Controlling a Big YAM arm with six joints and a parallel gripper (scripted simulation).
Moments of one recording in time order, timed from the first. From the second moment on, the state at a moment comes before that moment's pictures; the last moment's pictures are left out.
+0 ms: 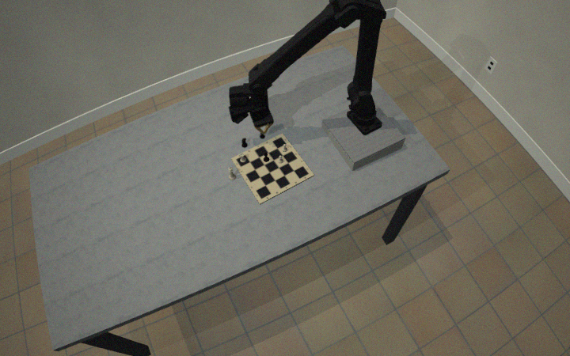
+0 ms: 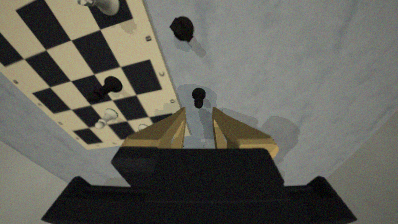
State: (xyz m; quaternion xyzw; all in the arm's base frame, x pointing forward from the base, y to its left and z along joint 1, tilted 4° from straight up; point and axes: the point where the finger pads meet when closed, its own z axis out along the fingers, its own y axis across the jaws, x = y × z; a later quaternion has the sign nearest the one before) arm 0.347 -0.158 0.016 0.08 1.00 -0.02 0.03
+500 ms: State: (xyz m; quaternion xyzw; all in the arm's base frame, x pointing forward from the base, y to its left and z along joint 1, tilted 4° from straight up) arm 0.349 -0.159 -0.010 0.08 1.00 -0.02 0.03
